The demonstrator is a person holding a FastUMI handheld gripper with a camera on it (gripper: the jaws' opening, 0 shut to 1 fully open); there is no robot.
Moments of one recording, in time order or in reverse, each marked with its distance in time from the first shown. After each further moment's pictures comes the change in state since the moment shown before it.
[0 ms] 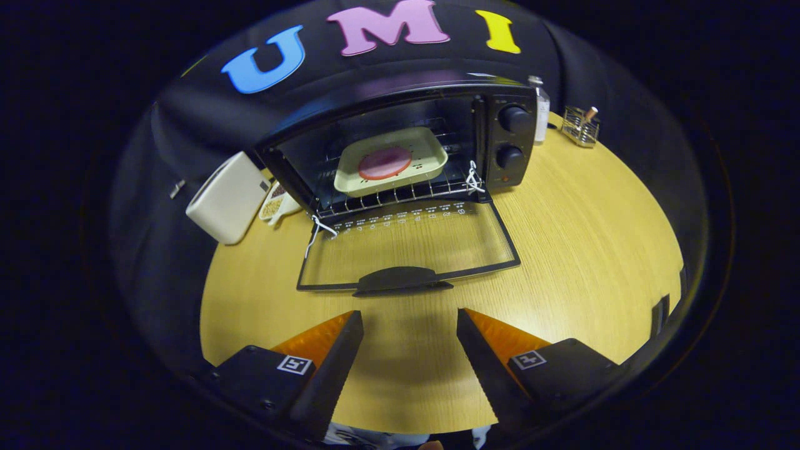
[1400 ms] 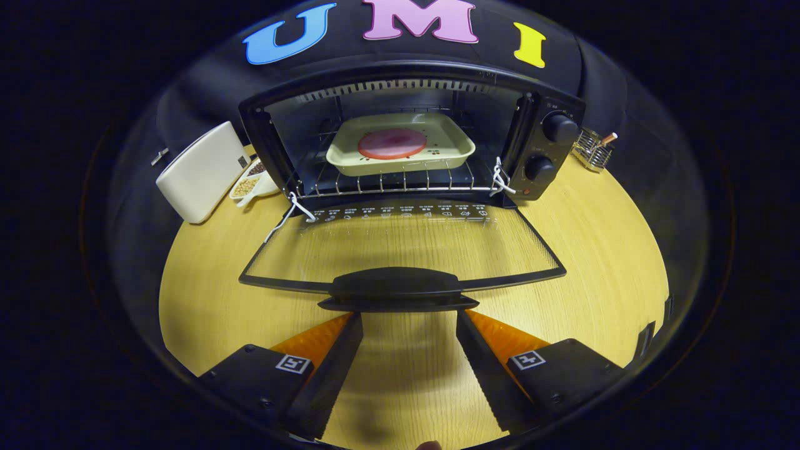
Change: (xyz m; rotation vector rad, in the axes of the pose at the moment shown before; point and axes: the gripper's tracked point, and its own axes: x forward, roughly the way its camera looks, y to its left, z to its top) arm 0.031 0.008 0.004 -0.041 -0.027 -0.087
